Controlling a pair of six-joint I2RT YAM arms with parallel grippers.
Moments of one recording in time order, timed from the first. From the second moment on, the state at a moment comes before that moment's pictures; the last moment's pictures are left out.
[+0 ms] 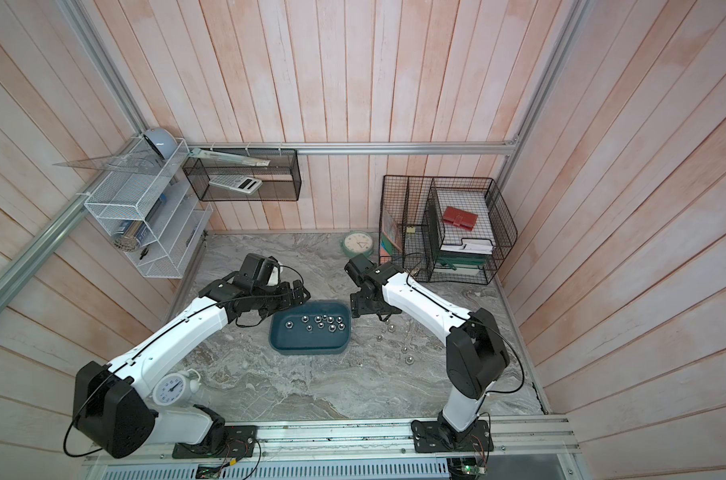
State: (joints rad) left arm -0.46 1.41 1.16 -0.67 0.21 -0.63; right arm 0.67 1.69 1.36 -1.03 0.21 0.58
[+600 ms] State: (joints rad) left arm -0.47 1.44 1.18 -0.66 0.23 -0.63; right arm 0.56 1.74 1.17 -0.90 0.17 0.61
